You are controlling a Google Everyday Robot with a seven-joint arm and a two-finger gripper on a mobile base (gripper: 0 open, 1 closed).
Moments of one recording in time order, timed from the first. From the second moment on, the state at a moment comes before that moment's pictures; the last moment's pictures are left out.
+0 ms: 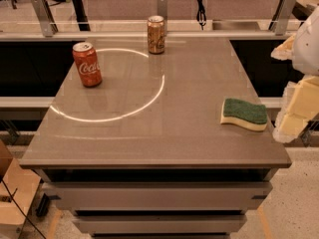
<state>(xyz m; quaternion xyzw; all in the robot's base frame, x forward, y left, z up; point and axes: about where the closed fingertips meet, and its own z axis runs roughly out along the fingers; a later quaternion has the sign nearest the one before) 0.438 -0.217 0.976 -0.60 0.78 -0.03 0.16</state>
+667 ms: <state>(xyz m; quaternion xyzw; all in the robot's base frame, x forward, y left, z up) 0.440 -0.213 0.977 -0.61 0.77 -0.02 0.18</state>
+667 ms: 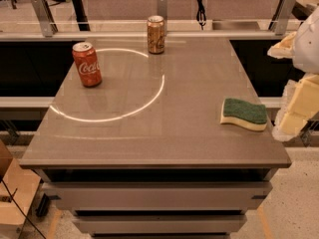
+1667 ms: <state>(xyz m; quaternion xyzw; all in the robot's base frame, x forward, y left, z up) 0.475 -0.188 0.946 -0.65 0.72 0.09 0.25</state>
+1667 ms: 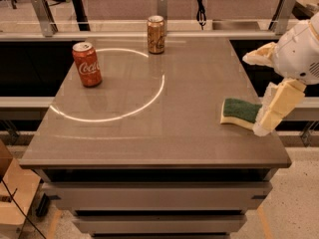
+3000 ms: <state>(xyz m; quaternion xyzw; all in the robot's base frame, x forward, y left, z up) 0.554 -0.202 0.851 -0.58 0.77 0.11 0.23</state>
